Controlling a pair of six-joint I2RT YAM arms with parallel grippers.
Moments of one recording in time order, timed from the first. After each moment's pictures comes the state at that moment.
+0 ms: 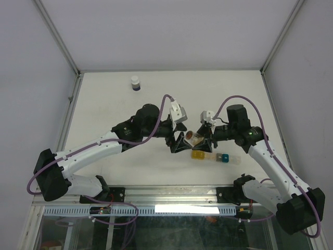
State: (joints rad) left arm -0.94 1.31 1.05 -0.07 0.49 0.00; right arm 0.38 0.97 0.80 -0.57 -1.05 -0.59
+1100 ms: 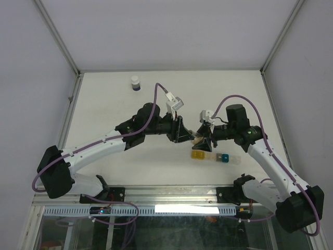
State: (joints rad) left arm -0.91 1.34 1.00 0.06 0.44 -0.48; right arm 0.38 0.99 0.80 -0.57 -1.02 -0.59
